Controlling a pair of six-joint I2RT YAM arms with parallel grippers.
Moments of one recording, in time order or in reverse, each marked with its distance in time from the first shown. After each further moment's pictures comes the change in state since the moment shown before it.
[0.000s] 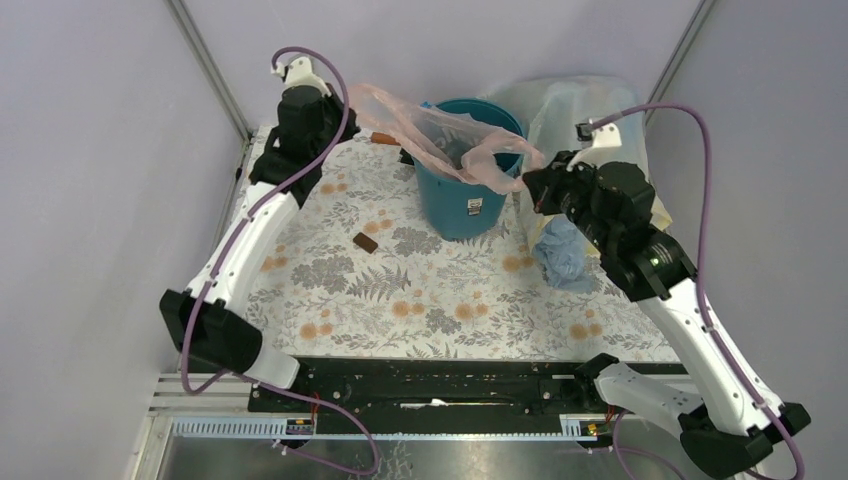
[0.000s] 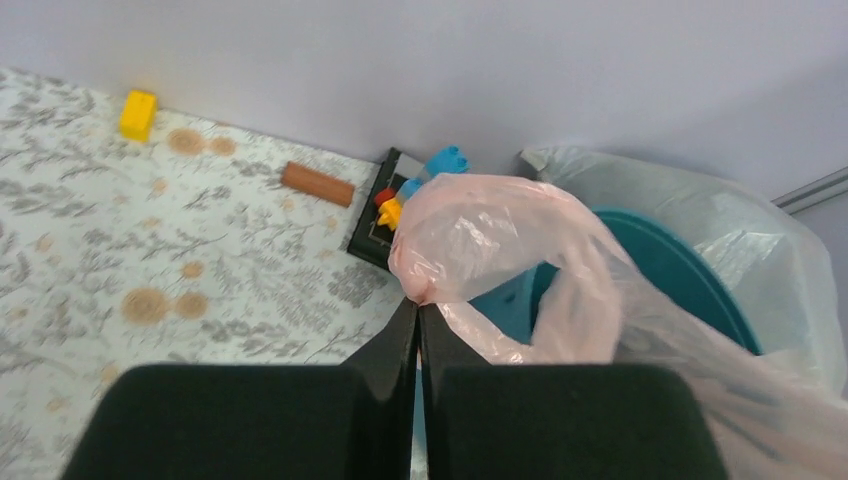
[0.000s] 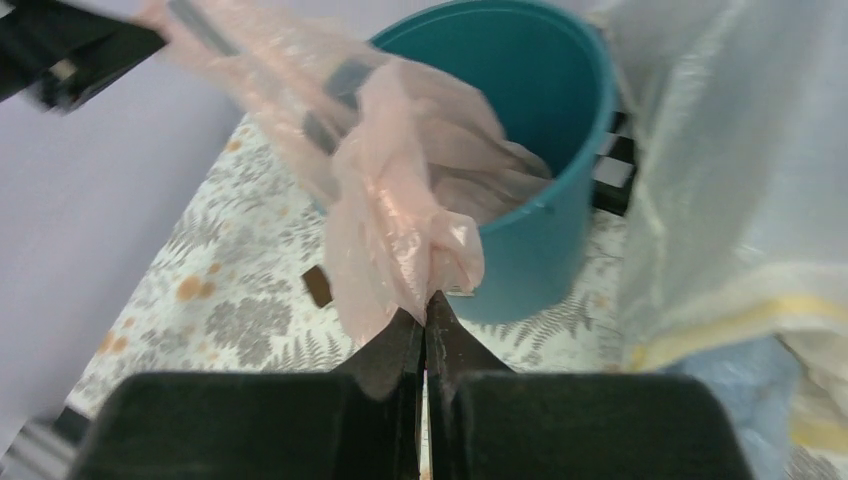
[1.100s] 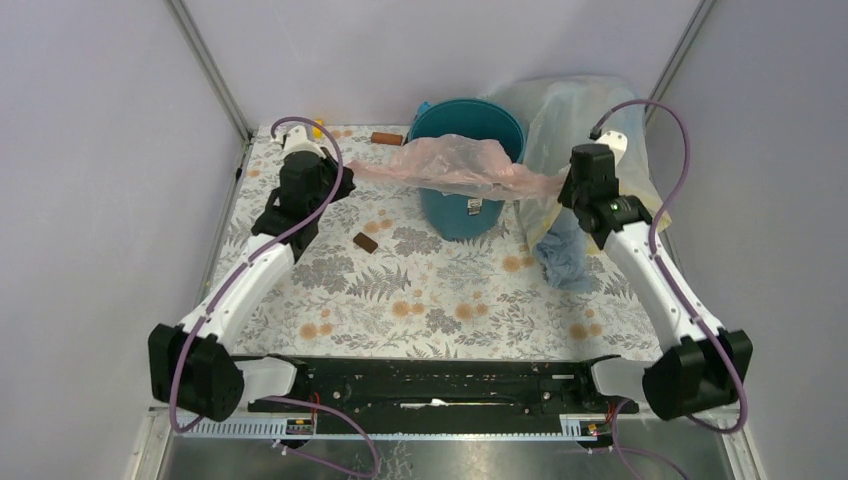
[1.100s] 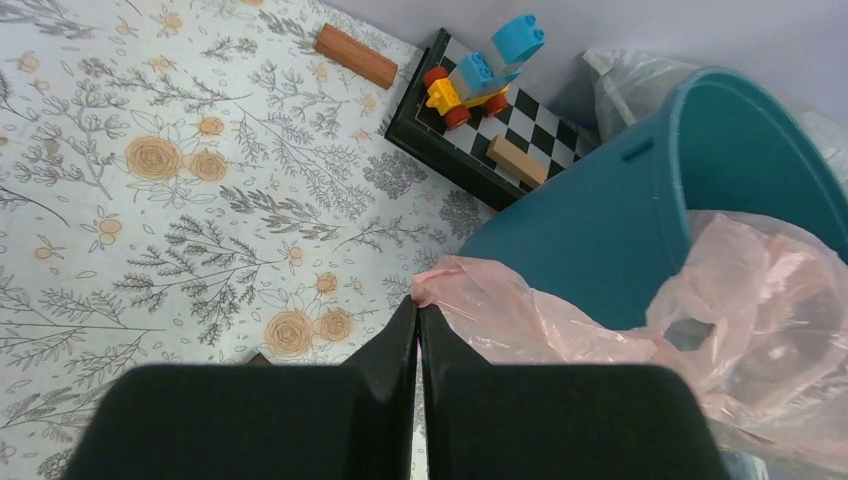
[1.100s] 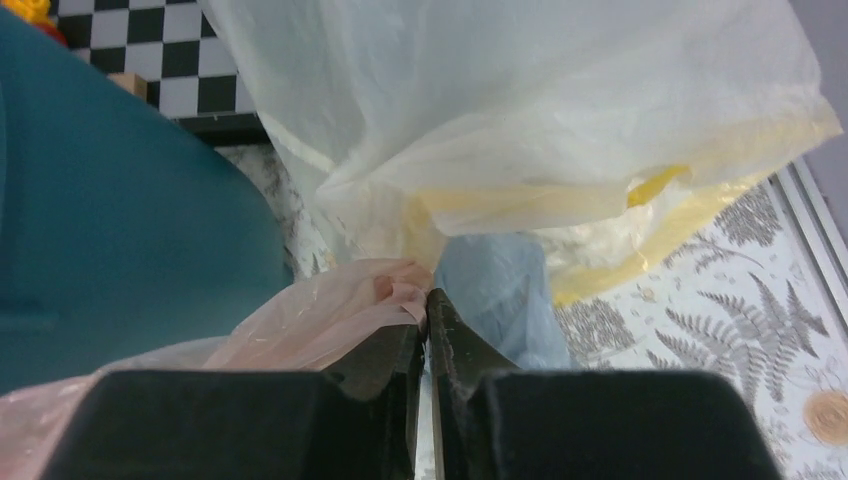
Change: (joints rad) left arm 0.022 -0.291 -0.566 0.166 0.010 -0.104; right arm -0.272 0.231 -0.134 -0.072 0.356 0.049
